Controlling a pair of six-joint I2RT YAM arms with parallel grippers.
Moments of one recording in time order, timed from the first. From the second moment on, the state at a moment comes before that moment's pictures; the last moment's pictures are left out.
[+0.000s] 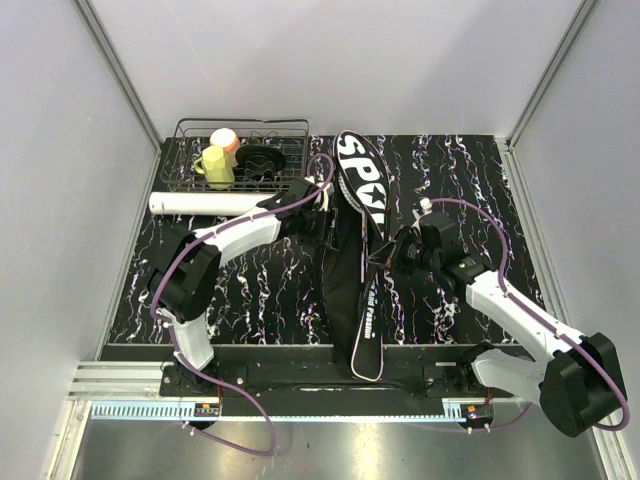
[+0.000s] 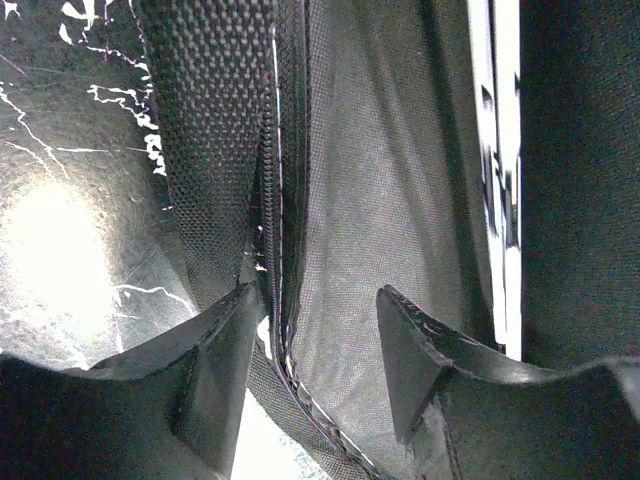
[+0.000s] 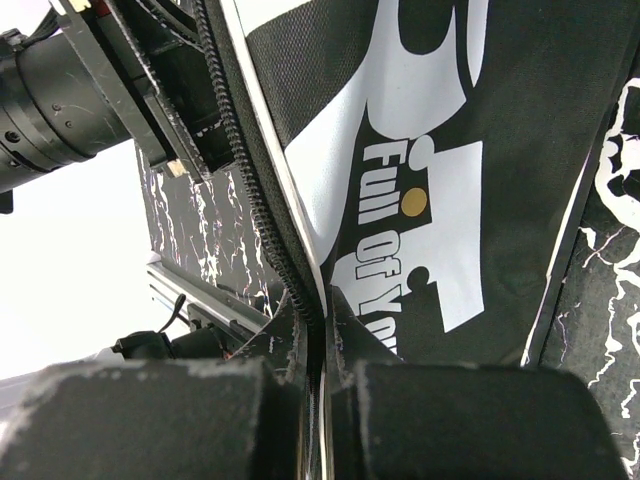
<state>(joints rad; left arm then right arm) -0.60 1.82 1.26 -0.37 0.24 -0.43 0.47 1.10 0.69 -0.21 -0.31 0.92</state>
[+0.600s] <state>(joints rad) -0.61 1.83 1.28 -0.34 0.38 -0.46 0.47 1.20 0.69 -0.15 -0.39 0.89</state>
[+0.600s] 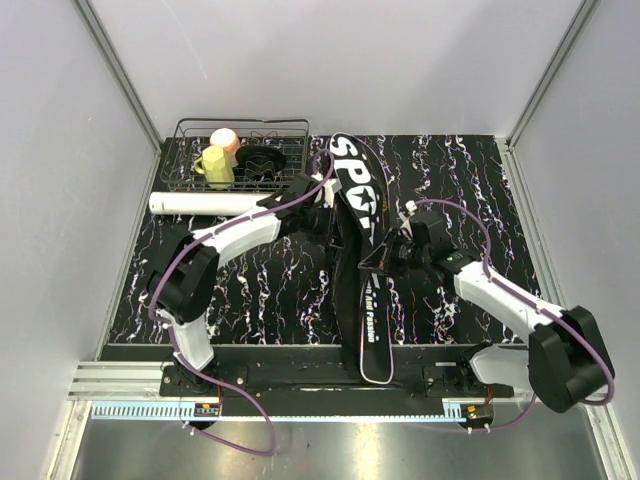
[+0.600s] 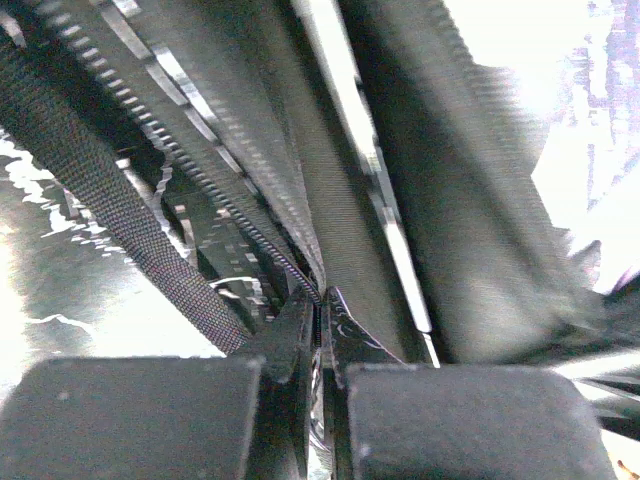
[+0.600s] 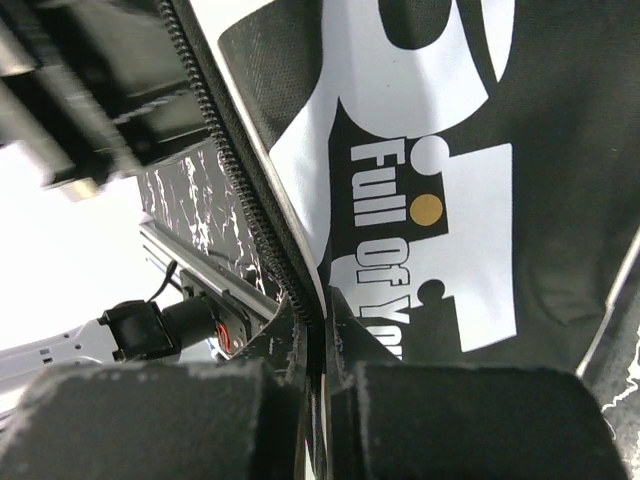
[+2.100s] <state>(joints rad) -0.64 1.69 1.32 -0.34 0.55 -0.54 0.39 1.56 1.34 -0.41 -0.34 0.53</state>
